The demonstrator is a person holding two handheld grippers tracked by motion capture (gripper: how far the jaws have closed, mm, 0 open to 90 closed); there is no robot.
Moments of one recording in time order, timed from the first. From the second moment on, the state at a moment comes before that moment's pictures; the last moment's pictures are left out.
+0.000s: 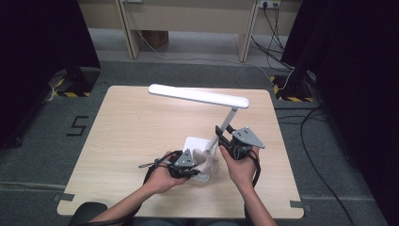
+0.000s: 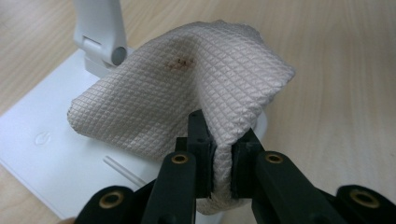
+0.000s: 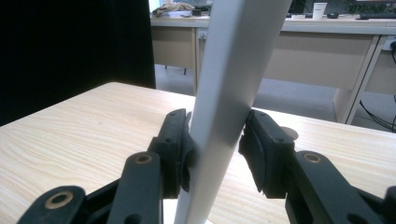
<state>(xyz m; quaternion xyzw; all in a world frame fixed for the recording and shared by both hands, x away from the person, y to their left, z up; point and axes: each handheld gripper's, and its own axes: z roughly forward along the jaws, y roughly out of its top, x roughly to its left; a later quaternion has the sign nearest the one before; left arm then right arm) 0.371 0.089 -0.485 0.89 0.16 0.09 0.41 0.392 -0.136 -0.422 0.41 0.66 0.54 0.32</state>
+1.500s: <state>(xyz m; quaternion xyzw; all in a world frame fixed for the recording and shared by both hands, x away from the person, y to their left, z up) 0.383 0.070 -0.477 0.88 0.16 0.11 0.44 0.392 -0.136 -0.422 0.41 0.66 0.54 0.32</state>
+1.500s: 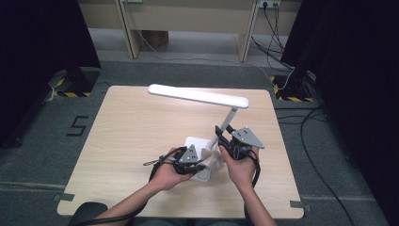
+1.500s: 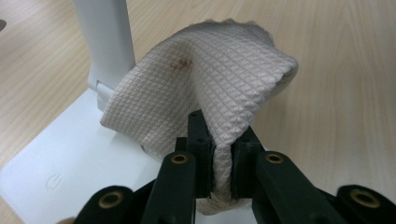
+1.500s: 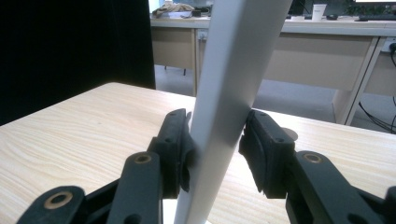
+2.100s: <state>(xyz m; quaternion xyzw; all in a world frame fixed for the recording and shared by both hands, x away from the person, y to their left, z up) 0.388 0.058 -0.477 0.89 0.18 0.08 0.42 0.392 -0.136 -0.423 0.41 0.66 0.54 0.32</state>
